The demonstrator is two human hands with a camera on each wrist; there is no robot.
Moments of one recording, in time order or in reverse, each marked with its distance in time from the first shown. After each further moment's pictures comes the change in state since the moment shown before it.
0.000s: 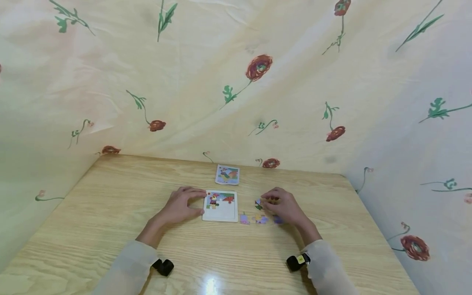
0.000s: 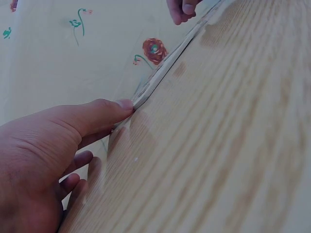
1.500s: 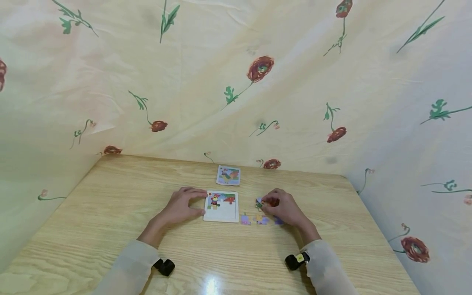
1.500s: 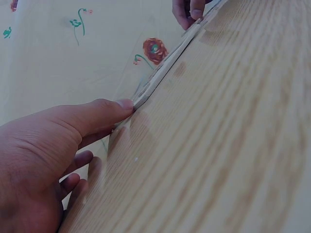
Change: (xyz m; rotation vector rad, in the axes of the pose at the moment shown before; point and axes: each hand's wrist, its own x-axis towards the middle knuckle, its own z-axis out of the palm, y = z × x) left_hand -0.001 0.003 -0.002 0.004 -0.006 -0.007; right_hand 0.004 0.008 0.002 -0.080 -0.042 -0.006
